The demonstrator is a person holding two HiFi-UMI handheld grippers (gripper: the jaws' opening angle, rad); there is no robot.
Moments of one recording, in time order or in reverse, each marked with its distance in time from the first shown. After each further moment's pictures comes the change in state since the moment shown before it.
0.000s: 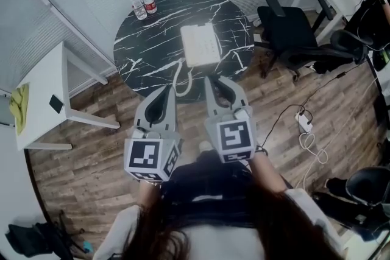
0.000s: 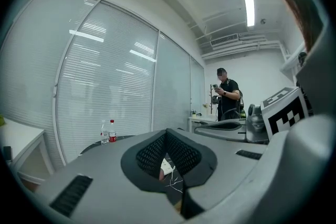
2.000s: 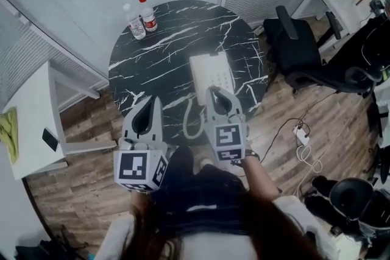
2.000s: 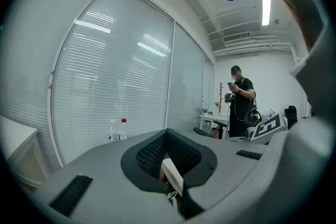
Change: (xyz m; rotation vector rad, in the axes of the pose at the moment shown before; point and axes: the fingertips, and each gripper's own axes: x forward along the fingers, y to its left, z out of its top) left arm 0.136 0.169 -0.002 -0.050 0.046 0.025; right arm 0.210 -0.034 -0.072 0.009 0.211 -0.075
